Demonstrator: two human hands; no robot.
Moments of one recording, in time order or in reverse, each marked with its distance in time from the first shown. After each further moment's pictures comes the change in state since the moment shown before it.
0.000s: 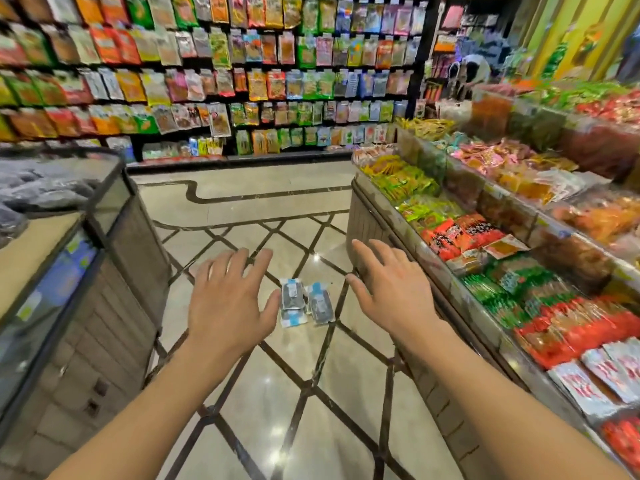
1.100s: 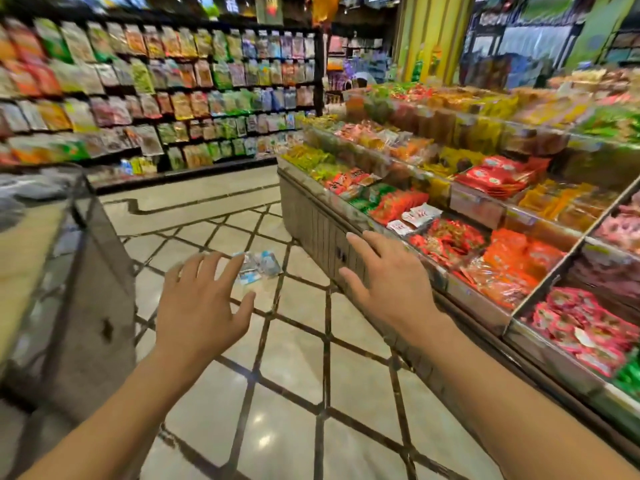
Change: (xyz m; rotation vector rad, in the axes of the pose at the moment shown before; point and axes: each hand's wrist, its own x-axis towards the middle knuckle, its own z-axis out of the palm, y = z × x) left_hand -0.512 0.084 -0.286 0.001 0.031 0.194; right_hand -0.568 -0.162 -0.306 -0.093 0.066 0.222
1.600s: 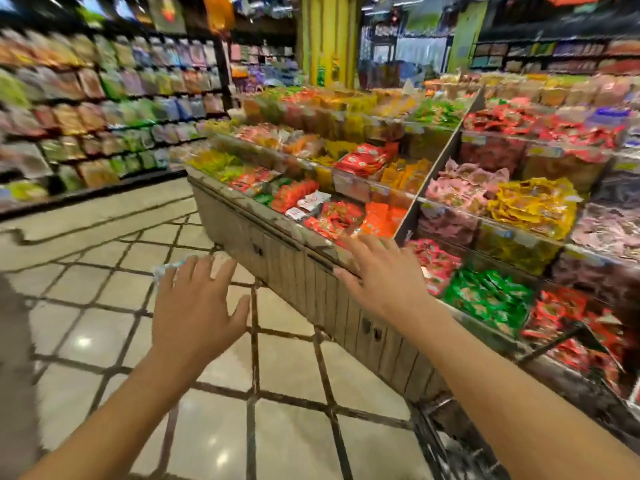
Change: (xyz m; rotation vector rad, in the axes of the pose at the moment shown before) left_hand -0.115 0.230 -0.089 -0.098 0.006 0.162; right_hand -0.224 0.144 -0.147 -0.193 -0.069 0.212
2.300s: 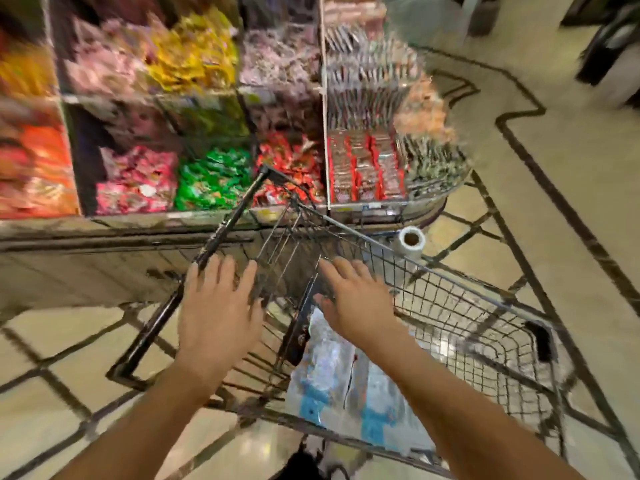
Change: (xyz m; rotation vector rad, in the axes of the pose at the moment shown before) left_hand -0.133 0.465 0.073 -0.069 -0.241 0.884; right_hand -0.401 0.276 0.052 0.073 -0.366 0.862
